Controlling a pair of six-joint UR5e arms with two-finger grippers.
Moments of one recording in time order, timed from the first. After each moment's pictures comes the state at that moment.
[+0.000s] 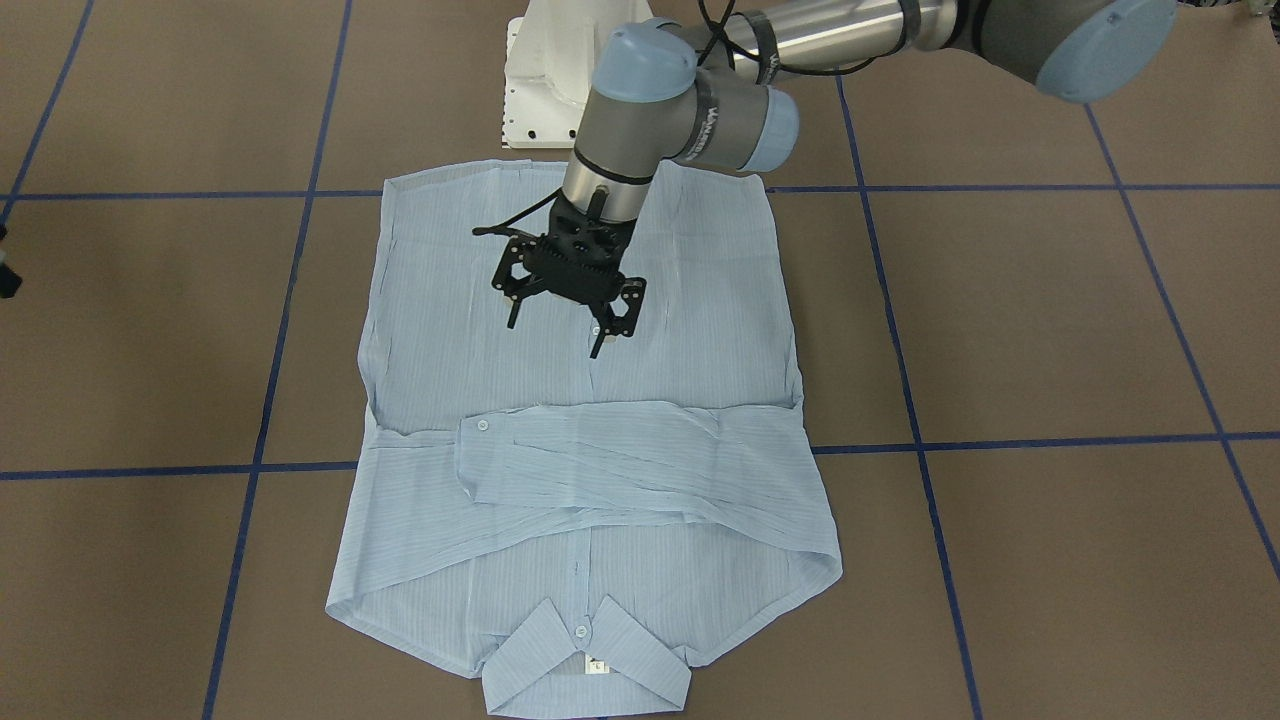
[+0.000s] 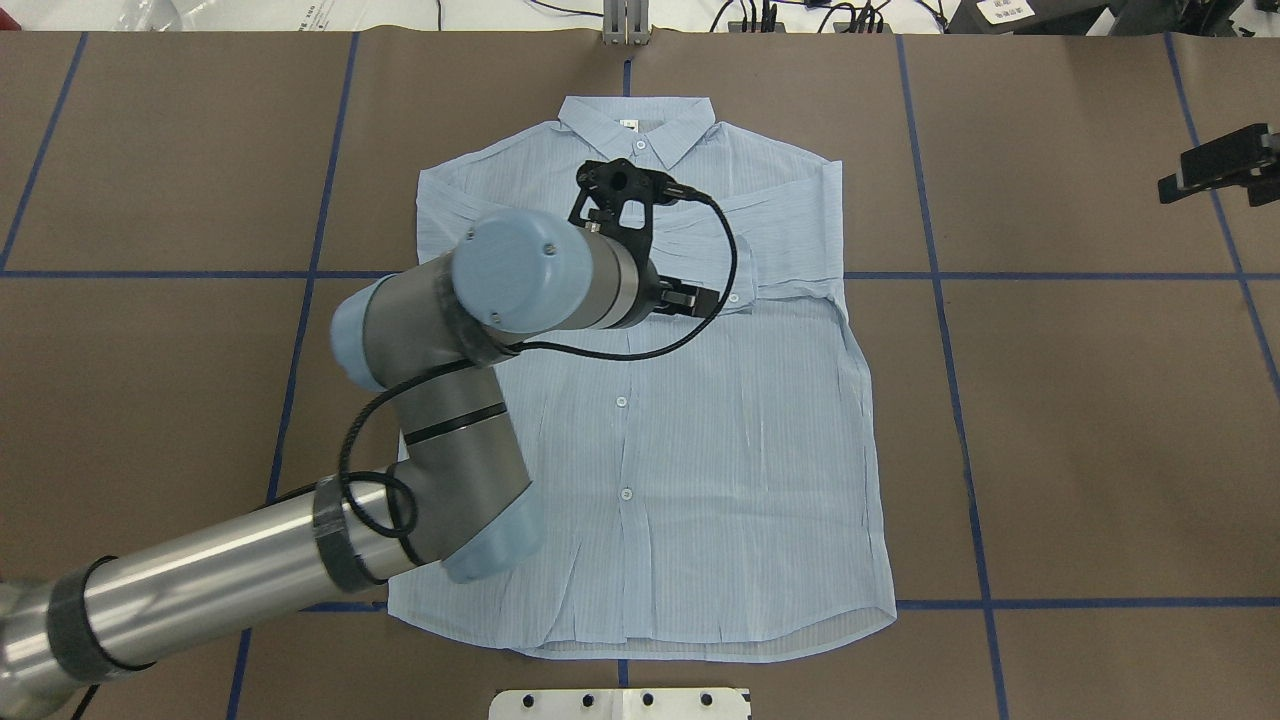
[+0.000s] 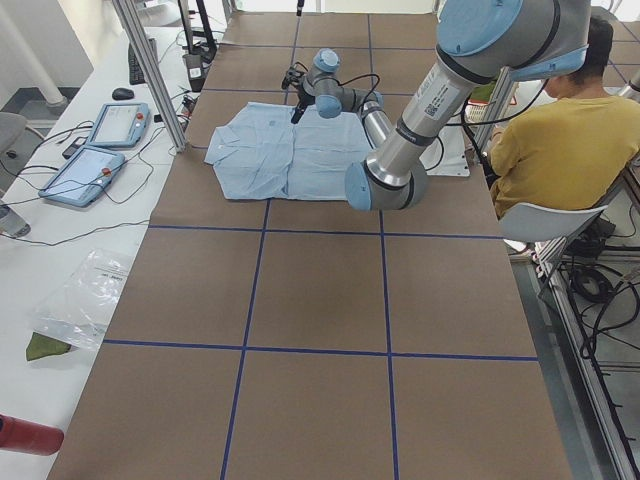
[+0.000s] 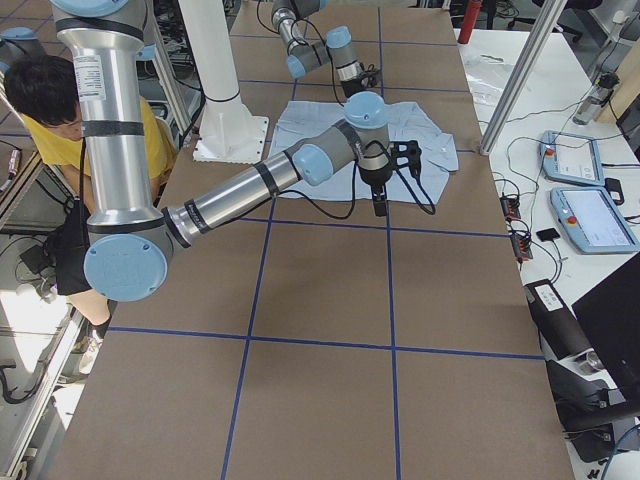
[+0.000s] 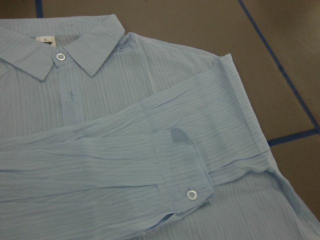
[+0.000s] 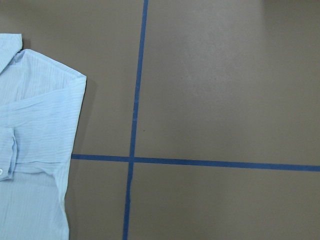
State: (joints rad) left arm -0.50 -2.35 -1.58 -1.98 -1.65 -1.00; right arm 1.21 -1.52 2.05 -1.41 2.25 0.72
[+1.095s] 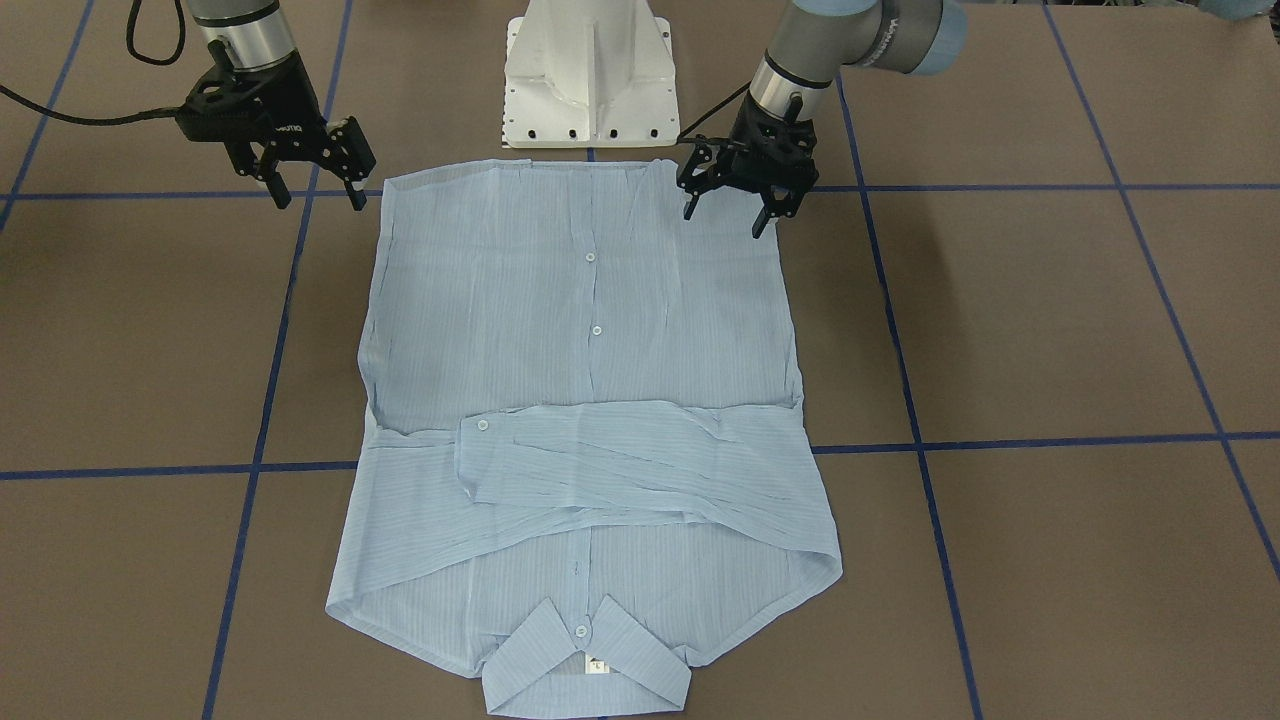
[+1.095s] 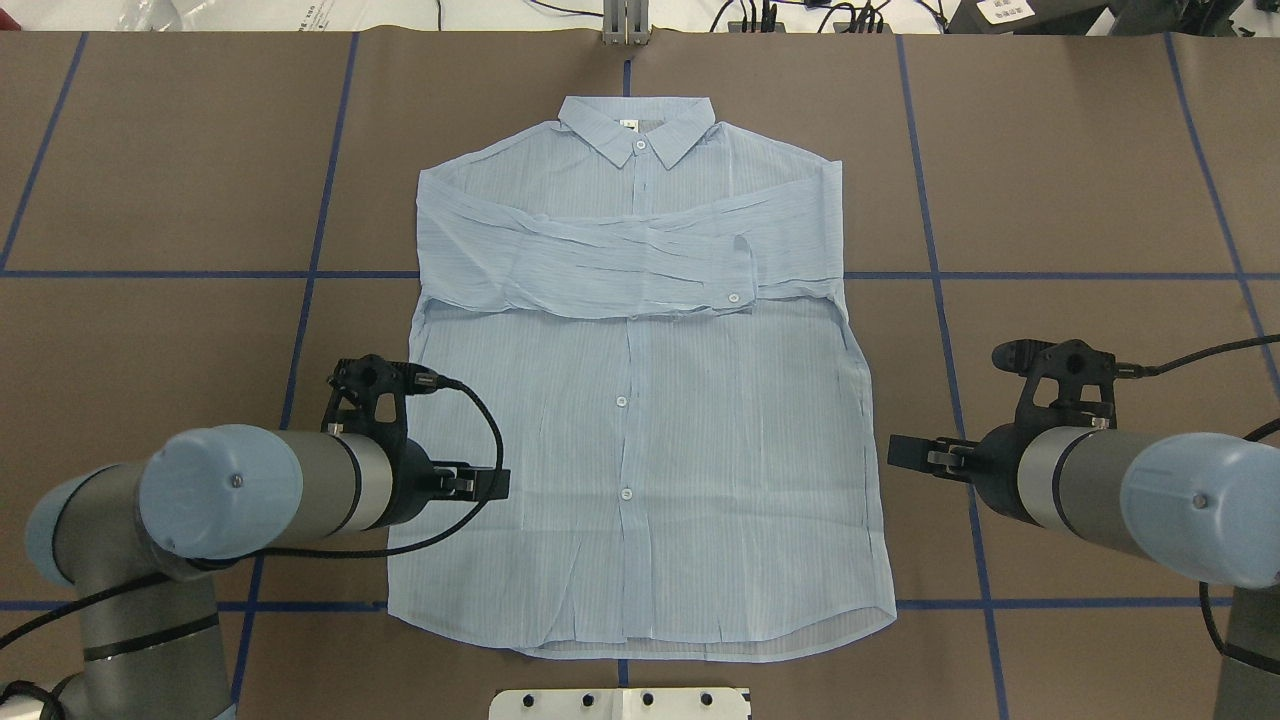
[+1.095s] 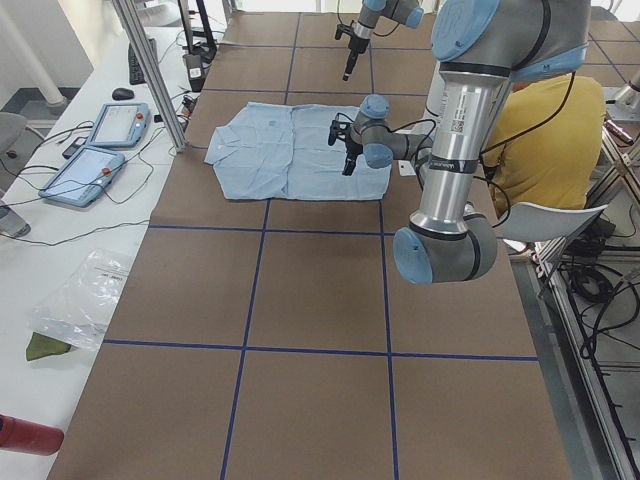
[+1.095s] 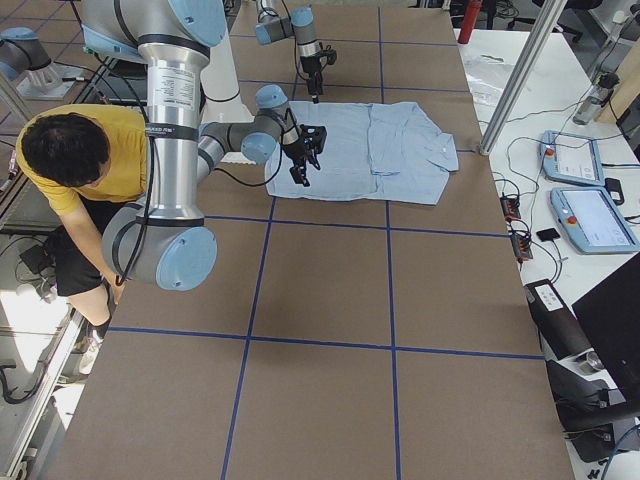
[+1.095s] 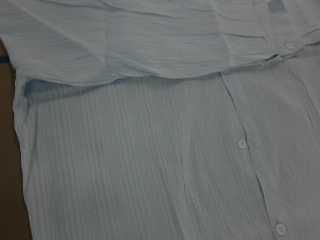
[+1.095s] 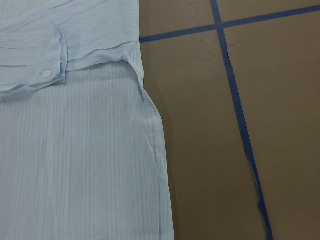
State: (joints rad) left arm -0.31 -1.81 -2.00 -1.95 -1.62 -1.32; right arm 0.37 -1.65 2.28 -1.33 1.52 1.47
